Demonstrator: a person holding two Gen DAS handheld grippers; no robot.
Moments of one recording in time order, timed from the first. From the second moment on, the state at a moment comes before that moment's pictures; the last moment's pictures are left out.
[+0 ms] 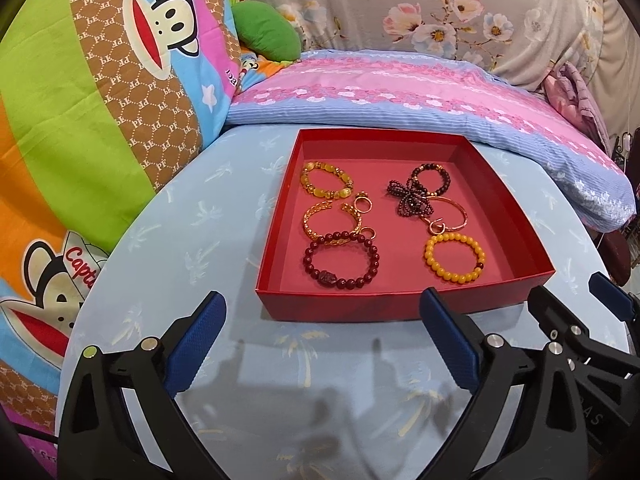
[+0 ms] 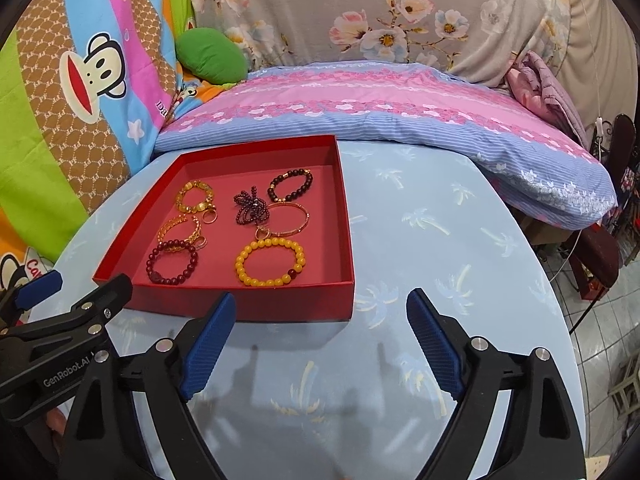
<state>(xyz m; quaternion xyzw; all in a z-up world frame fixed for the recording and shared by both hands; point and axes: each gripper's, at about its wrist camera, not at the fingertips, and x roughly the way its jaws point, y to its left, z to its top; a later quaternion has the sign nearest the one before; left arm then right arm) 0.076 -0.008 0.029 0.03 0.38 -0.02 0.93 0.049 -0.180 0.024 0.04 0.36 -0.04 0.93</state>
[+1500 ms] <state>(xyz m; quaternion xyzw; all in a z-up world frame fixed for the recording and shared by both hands) 0.083 -0.006 0.018 0.03 0.38 0.00 0.92 0.053 -0.180 0.013 0.03 0.38 -0.06 0.92</state>
